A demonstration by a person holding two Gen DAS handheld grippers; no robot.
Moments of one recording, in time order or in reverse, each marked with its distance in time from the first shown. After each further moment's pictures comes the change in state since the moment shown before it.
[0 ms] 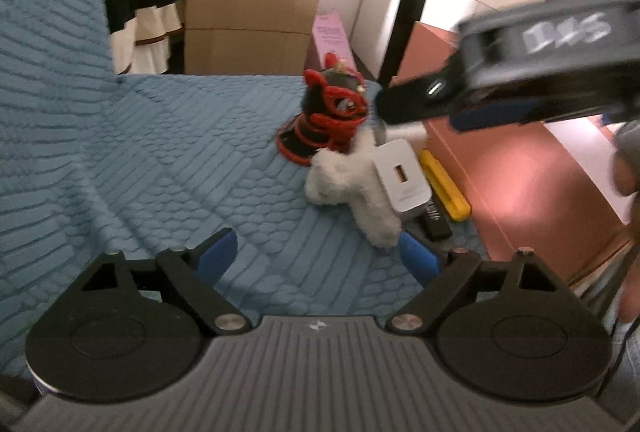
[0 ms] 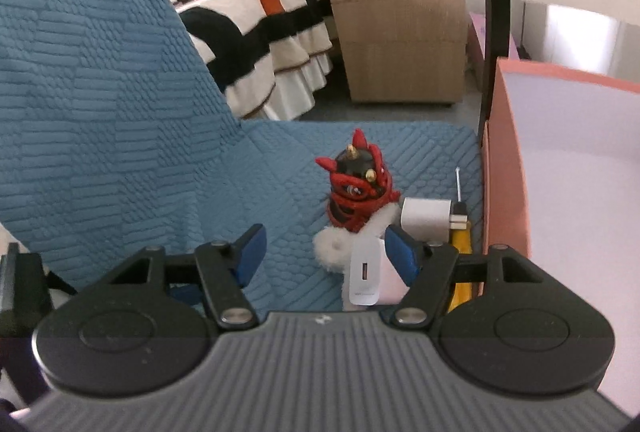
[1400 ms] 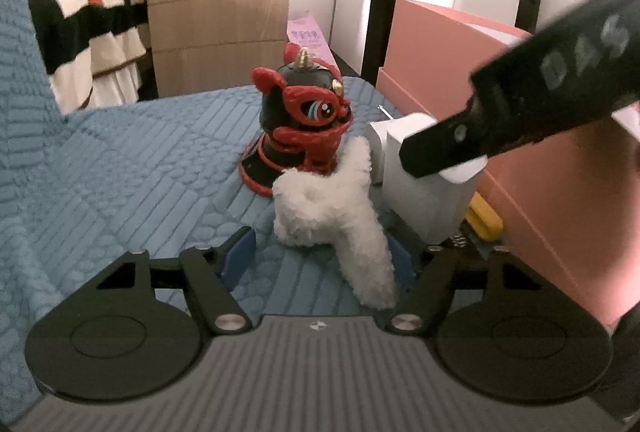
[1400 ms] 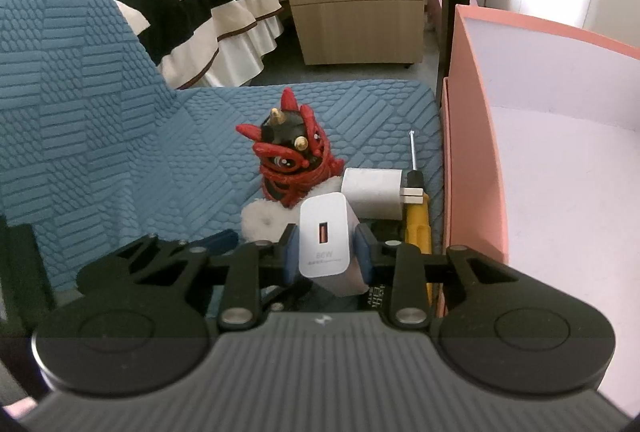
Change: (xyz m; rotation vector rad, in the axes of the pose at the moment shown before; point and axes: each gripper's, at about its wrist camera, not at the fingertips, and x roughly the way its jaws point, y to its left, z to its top) left arm 0.075 -0.014 0.012 0.144 -0.028 0.005; right arm 0.027 -0.025 0.000 0.062 0.075 -0.096
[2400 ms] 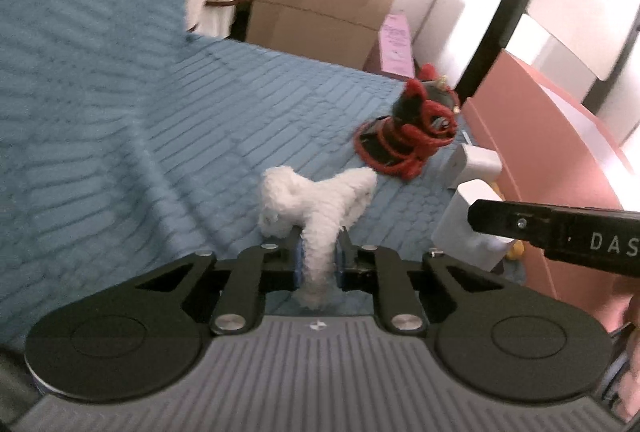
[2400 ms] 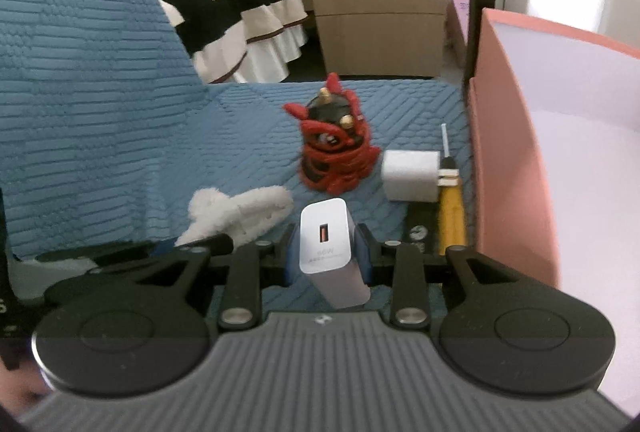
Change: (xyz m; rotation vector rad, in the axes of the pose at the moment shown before) left arm -0.069 0.063 -0.016 -0.383 0.080 0.102; right arm -0.008 0.027 -0.031 -0.046 -0.054 0.049
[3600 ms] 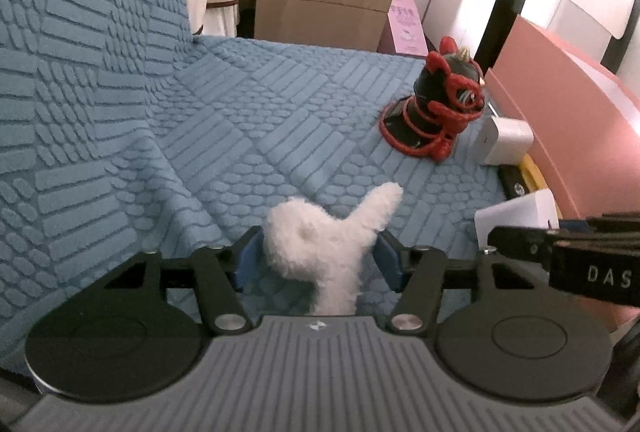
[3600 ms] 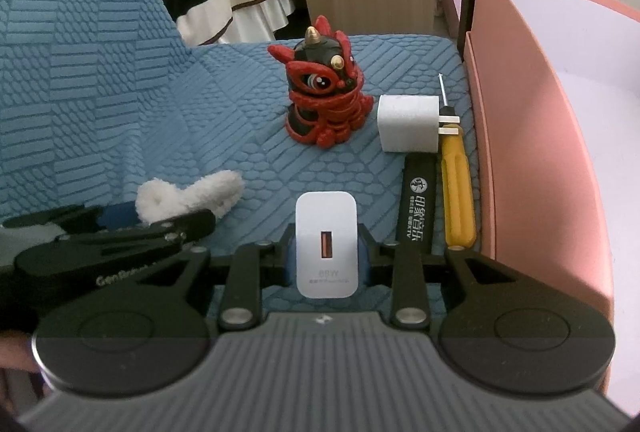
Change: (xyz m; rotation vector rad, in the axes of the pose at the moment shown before) left arm 0.014 0.000 0.005 0.123 0.021 0.071; right arm 0.023 -0.004 -0.019 0.011 0.079 -0.056
